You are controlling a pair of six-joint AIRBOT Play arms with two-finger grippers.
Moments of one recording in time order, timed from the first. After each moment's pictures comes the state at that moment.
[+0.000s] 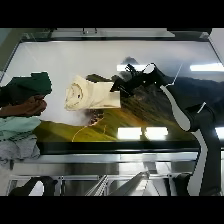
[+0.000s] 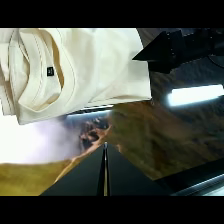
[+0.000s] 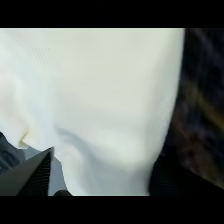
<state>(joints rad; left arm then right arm) 0.32 -0.80 1.04 0.82 -1.31 -1.19 0.26 -2.21 1.90 -0.66 1.17 1.48</state>
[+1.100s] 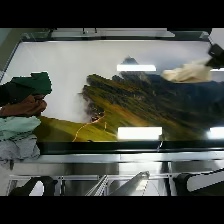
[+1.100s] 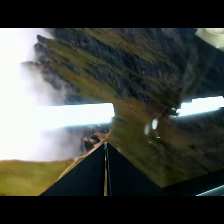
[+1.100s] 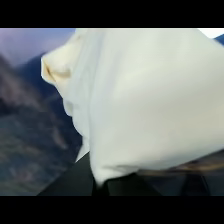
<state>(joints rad) 0.32 -0.79 1.03 0.81 -1.27 -1.20 -0.43 -1.74 2.00 -1.30 1.42 1.76</state>
